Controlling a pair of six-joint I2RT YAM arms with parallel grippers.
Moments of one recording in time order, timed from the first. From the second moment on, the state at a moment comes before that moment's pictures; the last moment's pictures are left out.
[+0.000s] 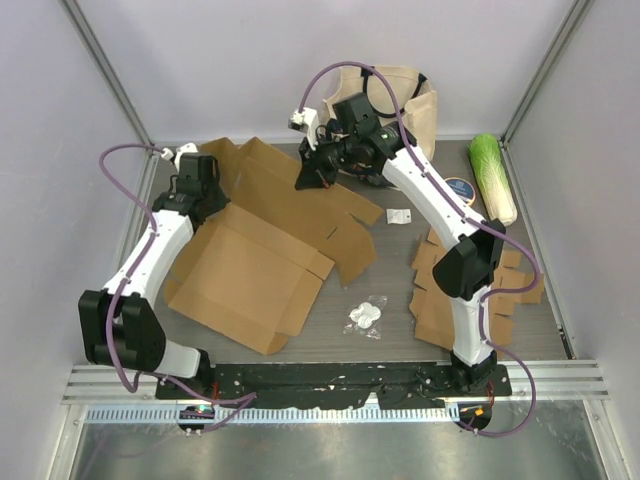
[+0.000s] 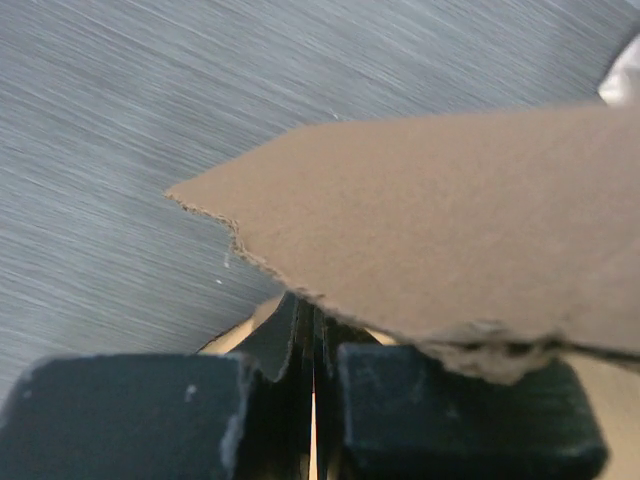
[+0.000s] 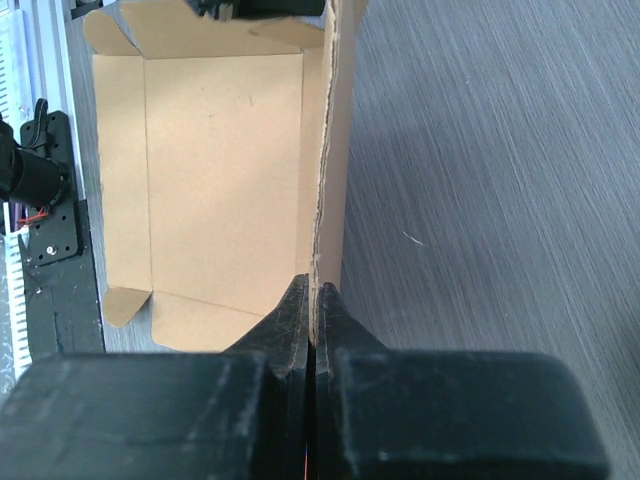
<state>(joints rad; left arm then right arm) -0.15 1.44 1.22 -0.50 -0.28 -0.52 0.60 2.04 2.21 -0.88 -0.70 -0.31</state>
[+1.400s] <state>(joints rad) -0.15 1.08 1.17 -0.53 0.15 -1.50 0.80 2.09 2.08 -0.65 -0.21 -0.56</state>
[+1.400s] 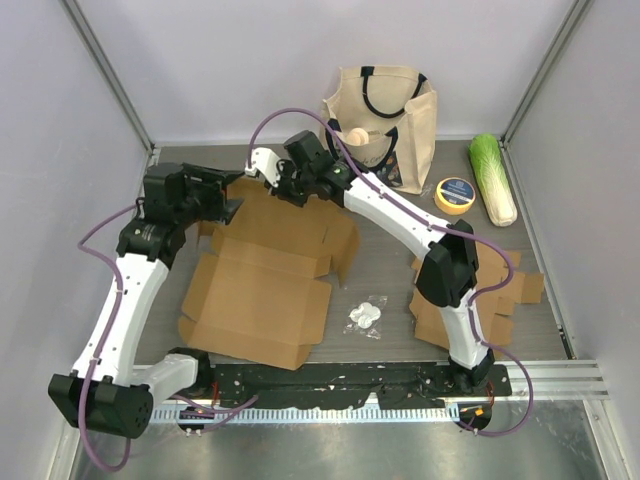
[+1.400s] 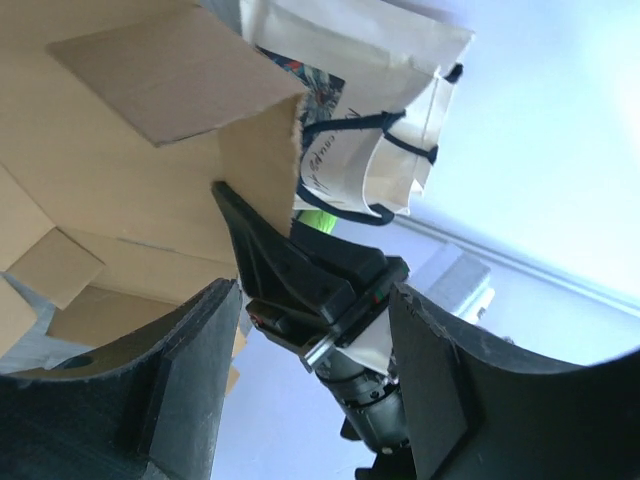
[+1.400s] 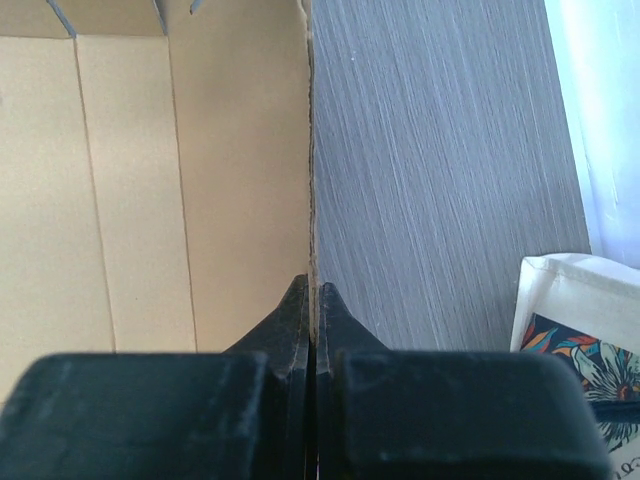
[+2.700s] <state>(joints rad) -0.16 1.20 1.07 -0.50 0.09 -1.53 0.90 1.95 1.93 -0.67 0.26 -0.11</state>
